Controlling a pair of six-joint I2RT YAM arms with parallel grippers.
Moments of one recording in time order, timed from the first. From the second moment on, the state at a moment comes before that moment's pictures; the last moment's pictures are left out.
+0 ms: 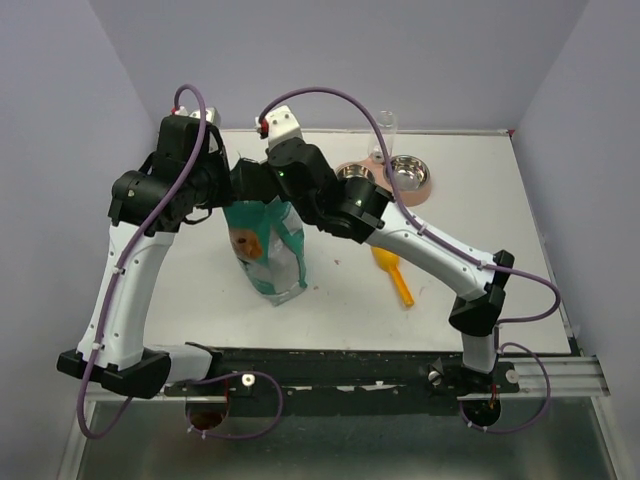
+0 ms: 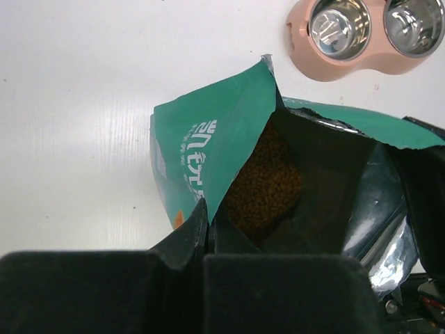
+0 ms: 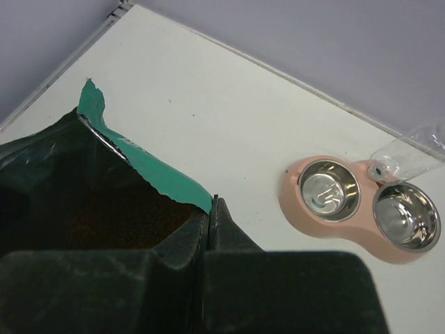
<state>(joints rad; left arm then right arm) -0.33 1.27 1.80 -1.22 -0.11 -0.40 1.13 1.93 2.23 -0.65 0.68 0.05</state>
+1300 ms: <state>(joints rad) -0.39 1.38 1.74 -0.89 0.21 -0.43 1.13 1.57 2.06 -0.76 0.50 0.31</state>
